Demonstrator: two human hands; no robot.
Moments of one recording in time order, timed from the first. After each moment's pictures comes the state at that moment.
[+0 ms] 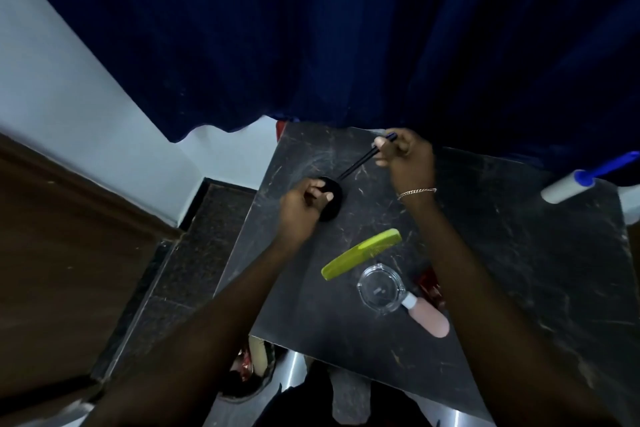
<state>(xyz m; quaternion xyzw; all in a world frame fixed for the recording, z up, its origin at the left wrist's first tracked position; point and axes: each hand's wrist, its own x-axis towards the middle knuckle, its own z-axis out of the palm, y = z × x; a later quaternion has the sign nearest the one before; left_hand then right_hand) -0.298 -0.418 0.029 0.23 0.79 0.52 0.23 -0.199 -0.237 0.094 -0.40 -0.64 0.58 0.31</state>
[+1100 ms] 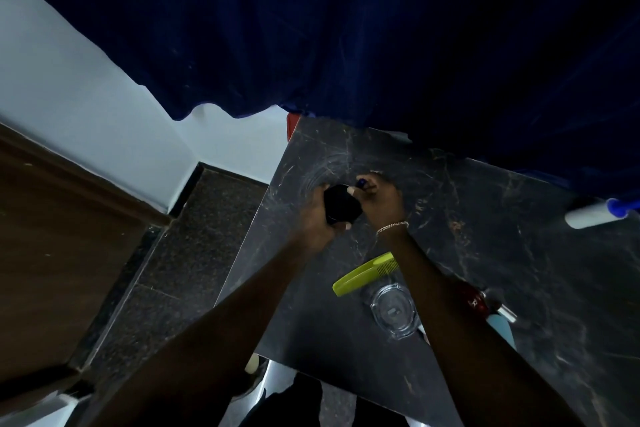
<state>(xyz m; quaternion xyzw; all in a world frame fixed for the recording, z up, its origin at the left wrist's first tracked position) -0.335 -0.411 -0.033 0.27 0.82 0.39 0.33 -0.257 -0.272 -0.012 -0.43 -0.79 0.43 0.12</state>
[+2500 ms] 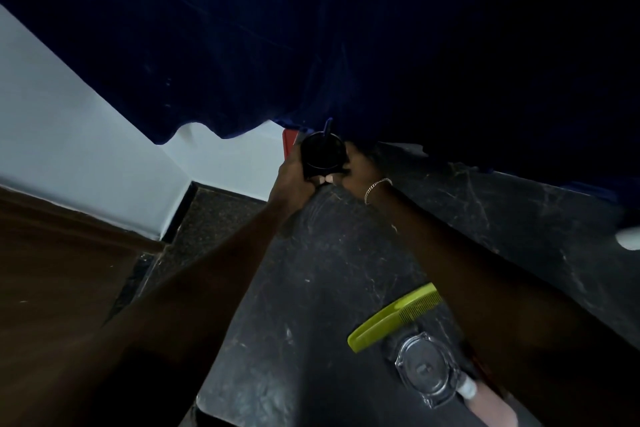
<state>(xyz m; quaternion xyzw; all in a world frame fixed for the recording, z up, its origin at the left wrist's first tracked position) -0.490 -0.338 -0.079 0.31 0.80 0.43 0.27 -0.387 -0.199 -0.063 -0.33 -0.81 0.49 0.01</state>
